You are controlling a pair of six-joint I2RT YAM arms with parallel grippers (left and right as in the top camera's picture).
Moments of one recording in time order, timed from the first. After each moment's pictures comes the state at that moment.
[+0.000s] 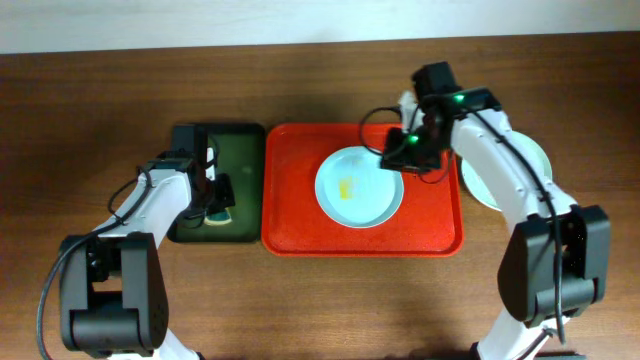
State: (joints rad) left arm -0.03 1.81 1.08 -0.64 0.05 -0.22; right arm 0.18 1.89 1.53 -1.03 -0.33 0.25
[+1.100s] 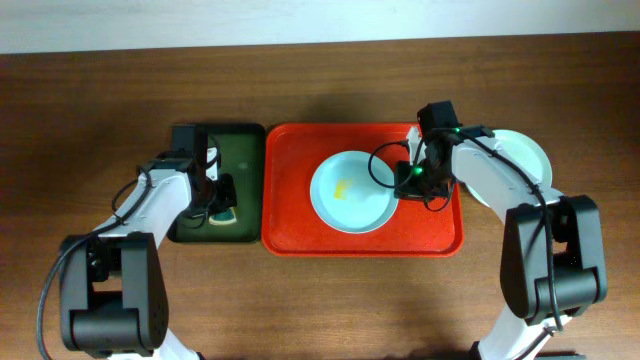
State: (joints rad) left arm -0.03 1.81 1.08 -0.64 0.10 -0.20; right arm 0.15 1.90 1.26 -0.81 -0.30 0.20
